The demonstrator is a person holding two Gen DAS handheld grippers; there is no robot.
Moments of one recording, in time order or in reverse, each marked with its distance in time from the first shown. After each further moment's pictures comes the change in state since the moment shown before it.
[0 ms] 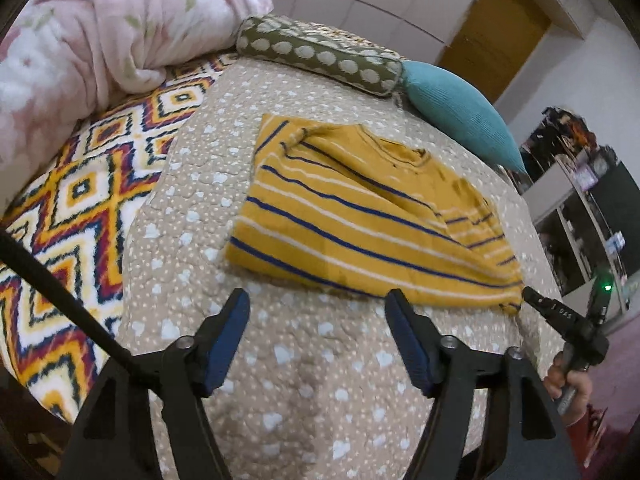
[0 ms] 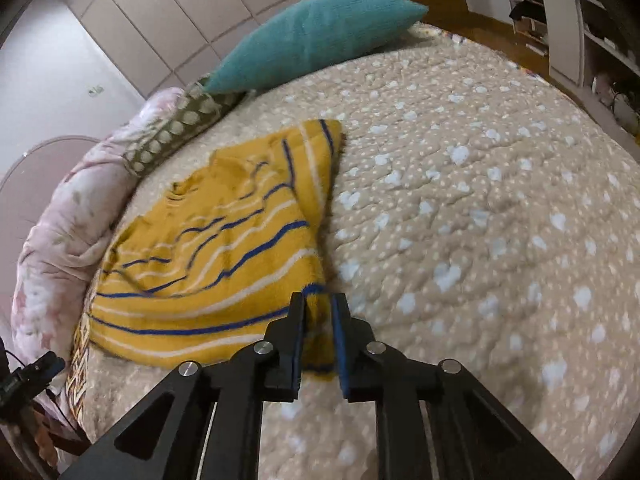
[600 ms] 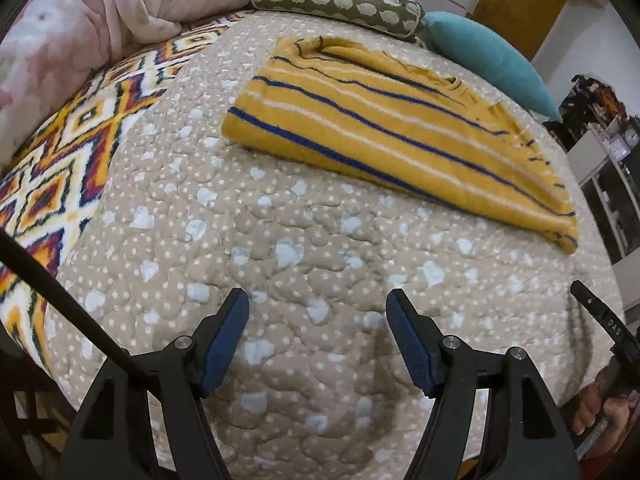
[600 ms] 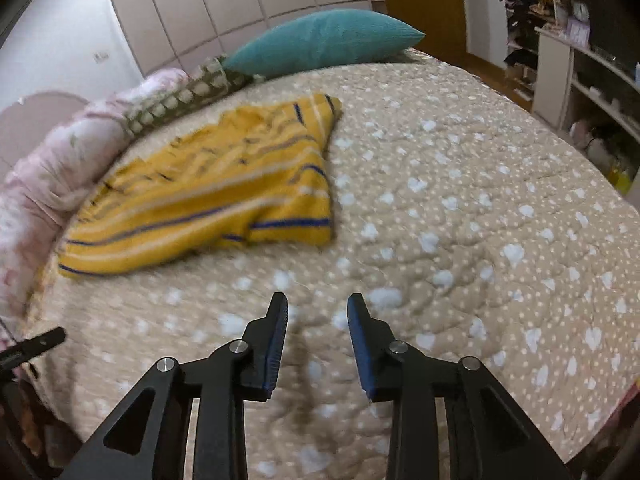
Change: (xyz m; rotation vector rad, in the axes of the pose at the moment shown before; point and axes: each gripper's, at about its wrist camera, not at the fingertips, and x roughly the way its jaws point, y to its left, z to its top) left arm 0.051 -0.005 -0.077 0.026 0.086 0.153; right arm -0.025 0.029 -0.087 -0.146 -0.048 -0.175
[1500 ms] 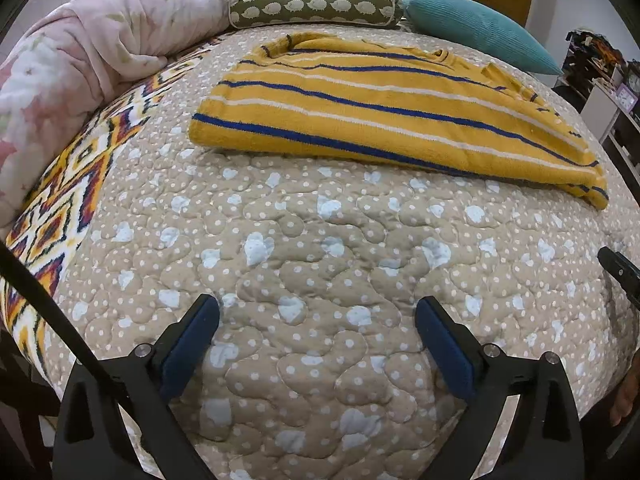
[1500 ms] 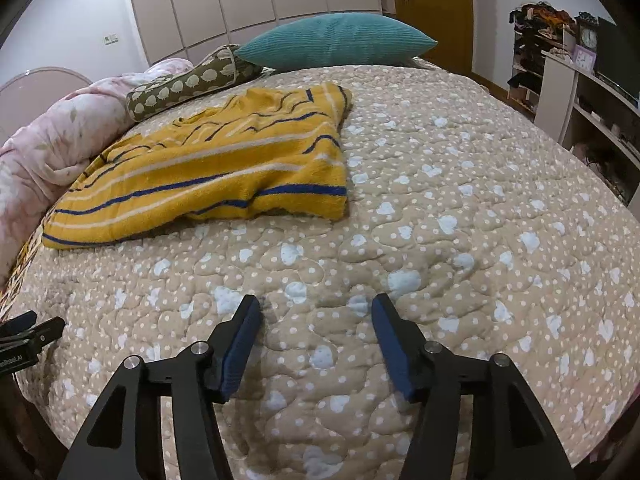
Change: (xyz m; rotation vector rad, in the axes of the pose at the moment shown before) left arm 0.020 -0.034 -0.018 0.141 -0.056 0.125; right arm 0.010 0.014 -0.023 -0.070 -0.045 -0.030
